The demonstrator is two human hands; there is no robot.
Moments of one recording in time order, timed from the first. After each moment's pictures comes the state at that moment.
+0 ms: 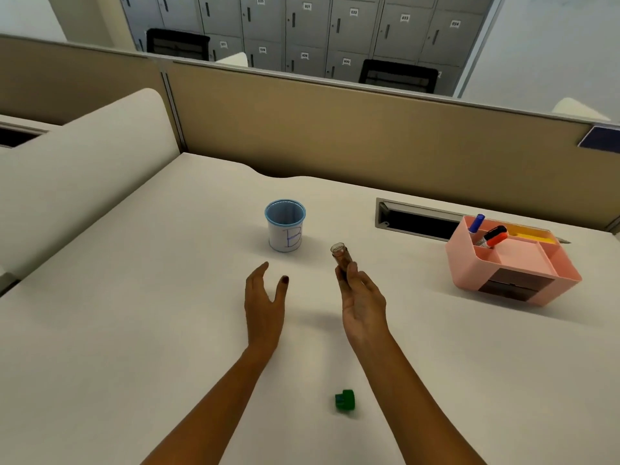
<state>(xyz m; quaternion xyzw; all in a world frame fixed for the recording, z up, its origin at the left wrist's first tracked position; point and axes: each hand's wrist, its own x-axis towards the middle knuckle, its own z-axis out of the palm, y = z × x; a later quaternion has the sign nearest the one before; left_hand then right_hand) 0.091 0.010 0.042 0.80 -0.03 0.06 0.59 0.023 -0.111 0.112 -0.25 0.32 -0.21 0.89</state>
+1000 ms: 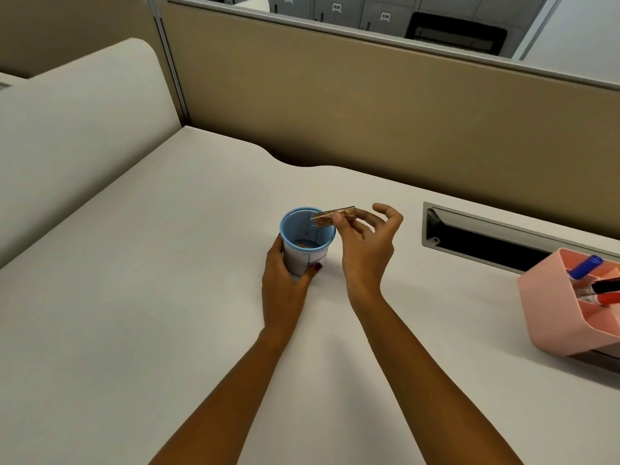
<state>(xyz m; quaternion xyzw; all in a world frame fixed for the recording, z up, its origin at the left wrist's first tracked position) 0.225 -0.037 0.015 0.80 -0.05 0.07 0.60 0.213 -0.138 0.095 -0.66 0.25 -0.34 0.63</state>
